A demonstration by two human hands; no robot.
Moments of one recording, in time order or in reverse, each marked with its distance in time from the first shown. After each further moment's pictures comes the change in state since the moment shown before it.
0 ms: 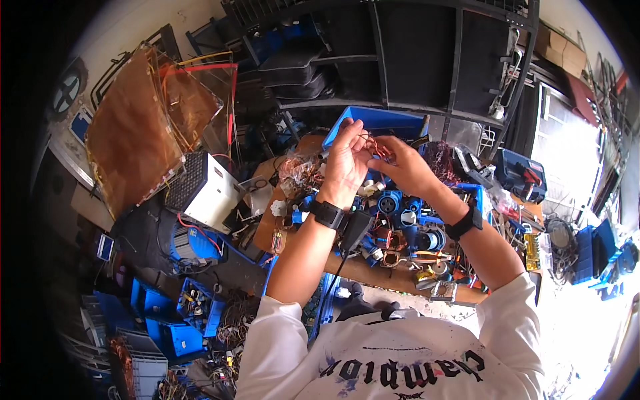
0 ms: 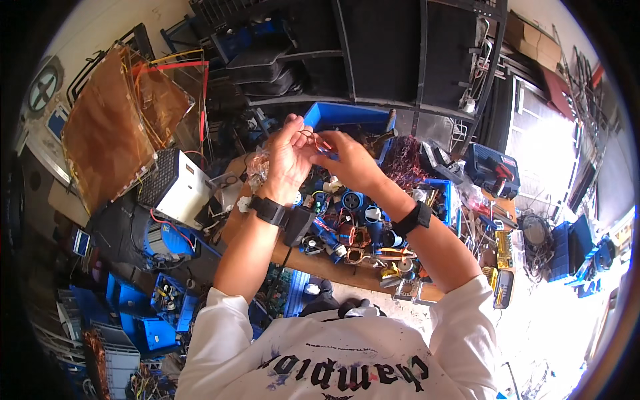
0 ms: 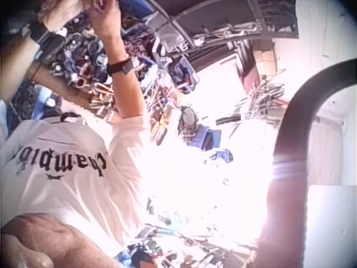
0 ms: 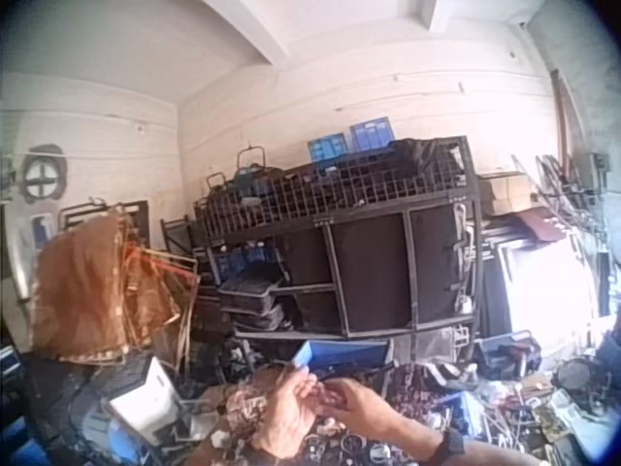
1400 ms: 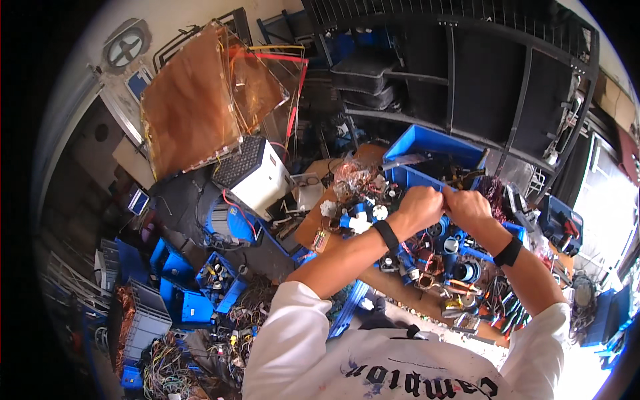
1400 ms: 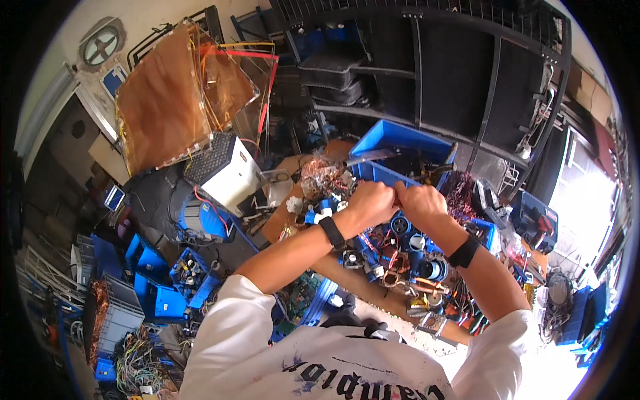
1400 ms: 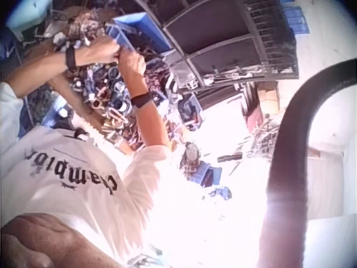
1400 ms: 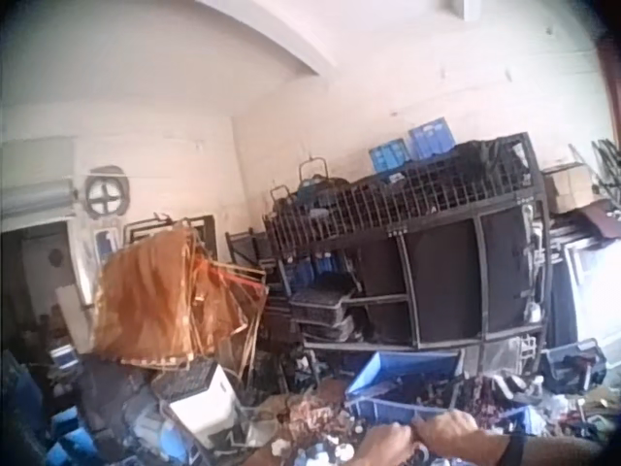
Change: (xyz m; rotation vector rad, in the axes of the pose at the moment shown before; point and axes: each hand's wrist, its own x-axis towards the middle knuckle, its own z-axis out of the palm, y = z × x) left_hand -0.029 -0.015 -0.056 2.216 -0.489 0.416; right_hand -0.010 -0.004 0.003 -0.885 -0.451 0.022
